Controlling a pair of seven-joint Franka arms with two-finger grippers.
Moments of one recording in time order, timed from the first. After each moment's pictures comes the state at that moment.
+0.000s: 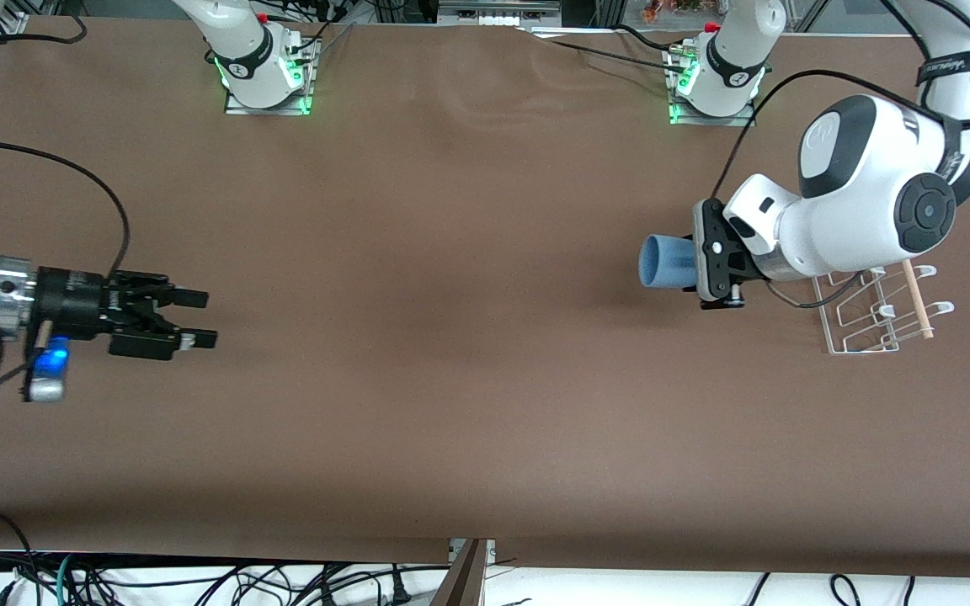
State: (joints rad) left arm -0.01 0.26 -0.22 -1.68 -0.12 1.71 1.26; right arm -0.11 0.50 0.10 -1.23 0.80 1.61 0.64
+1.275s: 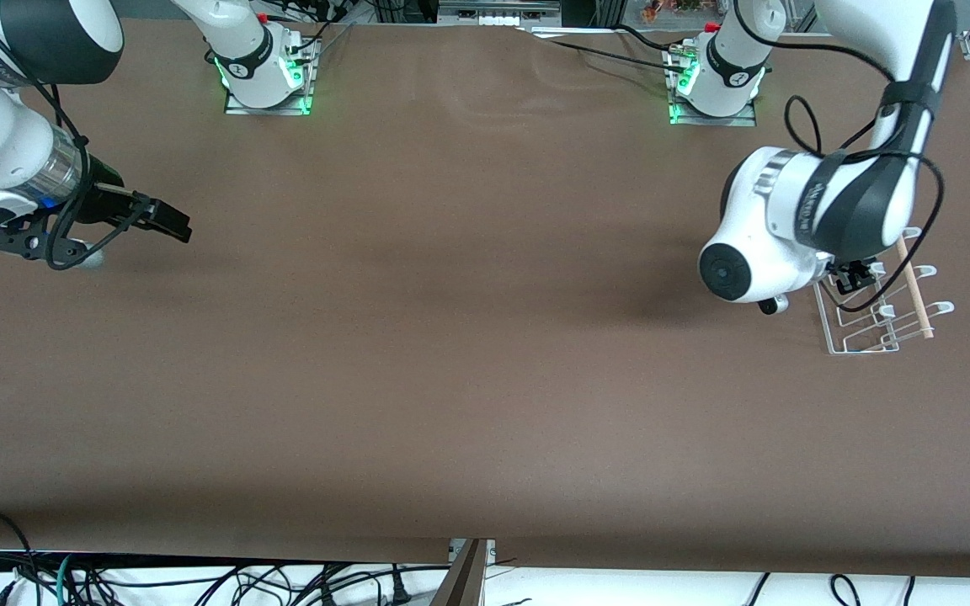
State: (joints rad) left arm -0.11 0.42 -0.24 -1.70 0.85 1.23 0.76; right arm -0.03 0.02 0.14 -1.77 0.03 1.73 0.25
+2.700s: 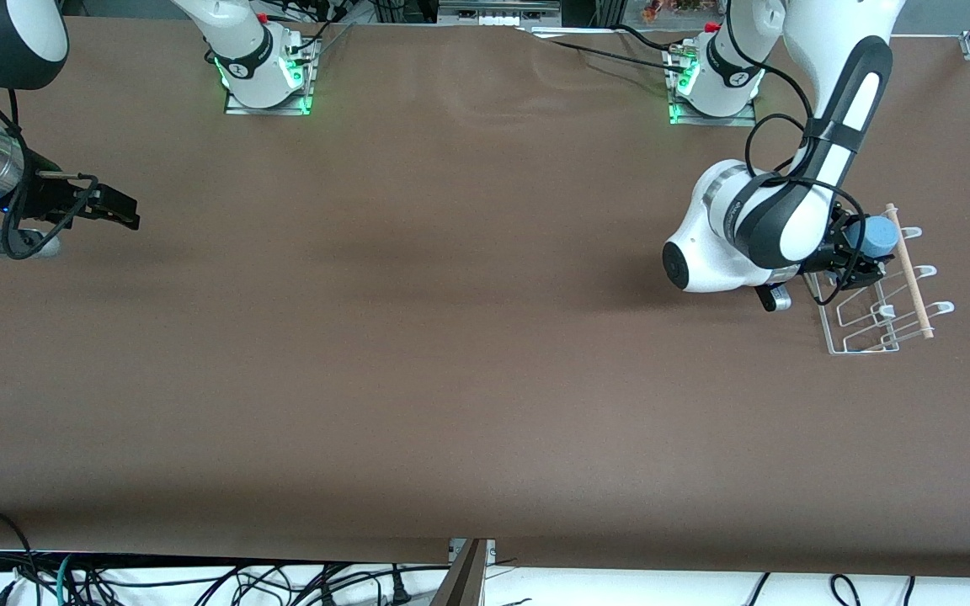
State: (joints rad) left arm -0.13 0.42 -0.24 -1.89 1.10 1.22 0.55; right arm -0.03 0.02 0.04 -1.76 -0.02 1.68 0.01
